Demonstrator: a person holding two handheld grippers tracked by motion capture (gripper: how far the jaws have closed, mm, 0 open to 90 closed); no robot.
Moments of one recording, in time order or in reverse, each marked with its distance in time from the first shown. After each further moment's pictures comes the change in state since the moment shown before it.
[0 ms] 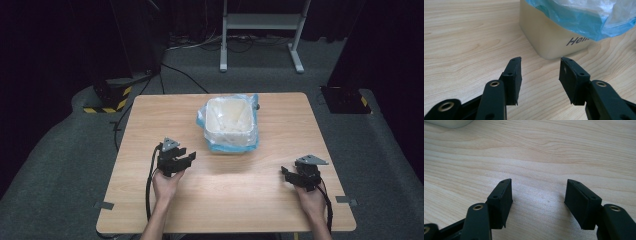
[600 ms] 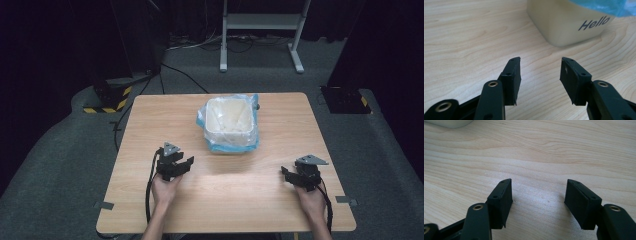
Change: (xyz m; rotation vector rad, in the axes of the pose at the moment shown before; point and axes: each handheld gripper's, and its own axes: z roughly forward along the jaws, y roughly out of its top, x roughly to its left) left arm 0.002 -0.017 0.005 0.047 0.059 0.018; right arm 0.000 0.000 0.000 0.000 0.000 0.000
